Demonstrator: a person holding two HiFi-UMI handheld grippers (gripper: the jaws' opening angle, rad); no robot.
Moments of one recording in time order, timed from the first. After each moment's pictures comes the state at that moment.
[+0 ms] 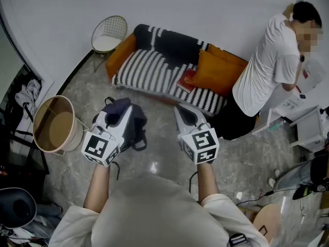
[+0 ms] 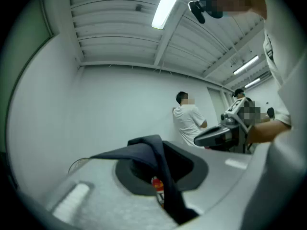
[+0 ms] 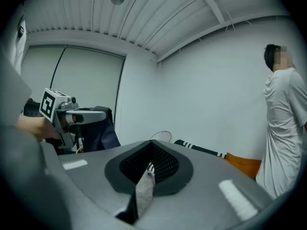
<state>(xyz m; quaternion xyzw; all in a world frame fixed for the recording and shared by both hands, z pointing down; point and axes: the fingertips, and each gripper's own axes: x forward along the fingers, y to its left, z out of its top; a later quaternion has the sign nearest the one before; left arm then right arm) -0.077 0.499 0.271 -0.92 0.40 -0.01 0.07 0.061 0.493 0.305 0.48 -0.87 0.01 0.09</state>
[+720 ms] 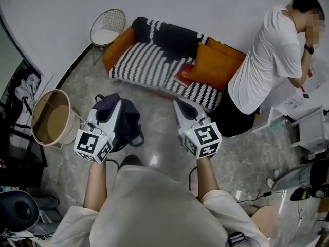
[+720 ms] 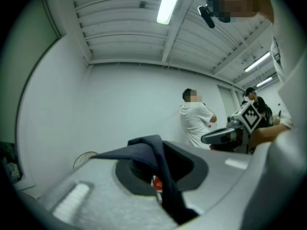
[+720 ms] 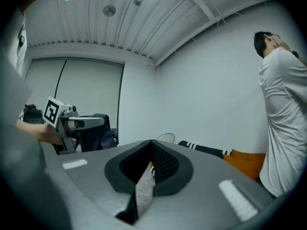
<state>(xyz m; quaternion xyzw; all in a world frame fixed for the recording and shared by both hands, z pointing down) -0.036 0.485 0.286 -0.89 0.45 0.00 0.04 0.132 0.476 0.314 0.45 -0.89 0.03 0.05</state>
